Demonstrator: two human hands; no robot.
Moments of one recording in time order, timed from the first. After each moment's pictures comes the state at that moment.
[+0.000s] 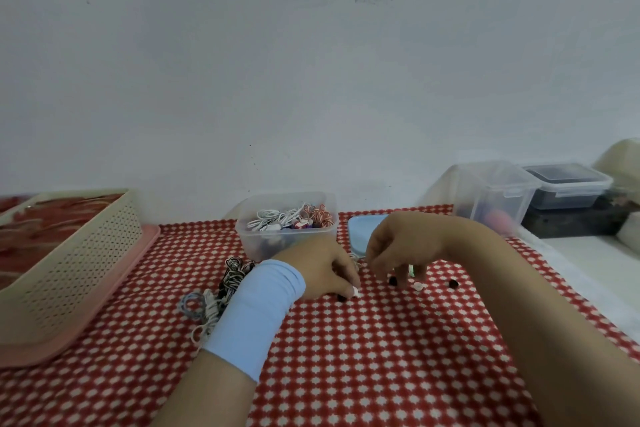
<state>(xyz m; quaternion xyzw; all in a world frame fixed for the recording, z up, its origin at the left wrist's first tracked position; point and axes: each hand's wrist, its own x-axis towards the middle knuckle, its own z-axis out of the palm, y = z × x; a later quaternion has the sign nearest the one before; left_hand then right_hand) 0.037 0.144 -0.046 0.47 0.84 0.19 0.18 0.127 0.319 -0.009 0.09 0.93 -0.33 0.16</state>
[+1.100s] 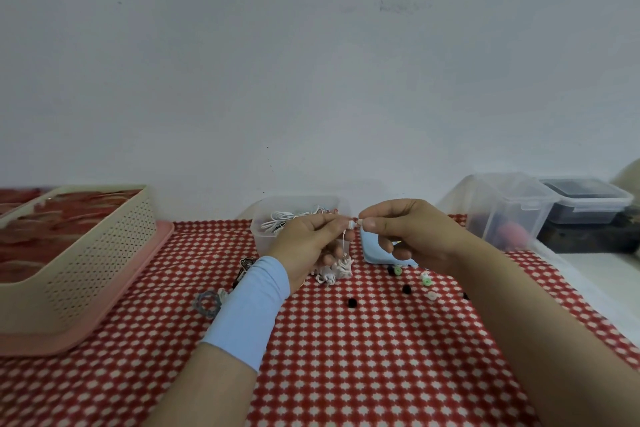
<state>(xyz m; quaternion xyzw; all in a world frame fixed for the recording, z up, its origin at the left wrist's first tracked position) 0.024 0.134 -0.047 0.24 0.66 0.67 0.25 0.116 0.305 -0.022 0.09 0.74 -0.67 -0.06</state>
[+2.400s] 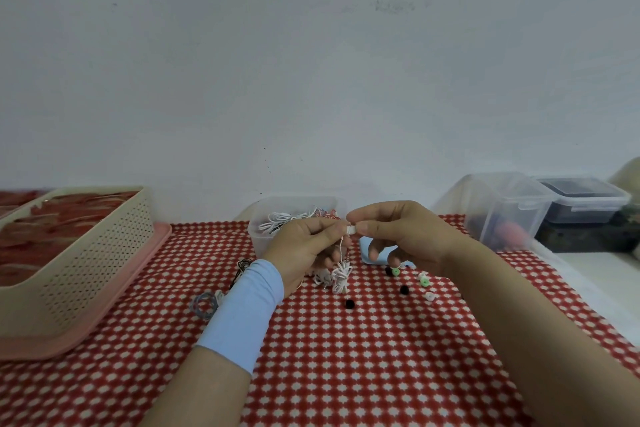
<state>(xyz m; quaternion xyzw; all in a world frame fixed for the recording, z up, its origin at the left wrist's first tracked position) 0.023 0.131 -0.051 0.26 0.64 0.68 0.26 0.118 0.301 -0.020 0.08 0.78 -0.62 -0.04</state>
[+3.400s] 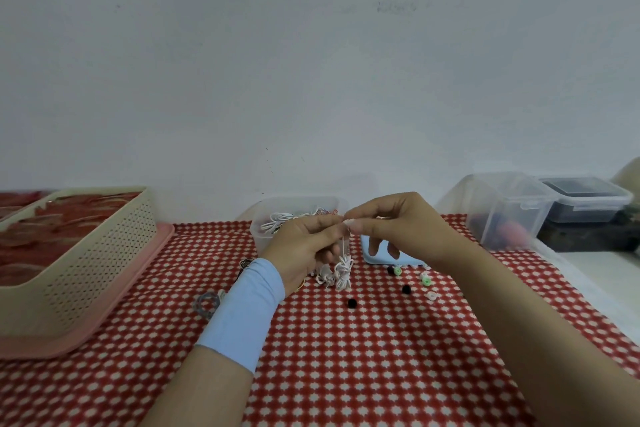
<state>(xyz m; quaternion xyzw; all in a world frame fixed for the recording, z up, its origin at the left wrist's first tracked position) 0.018 0.129 -0.053 0.25 0.61 0.70 0.27 0.117 0.295 -0.018 0.02 0.83 -0.53 -0.13</state>
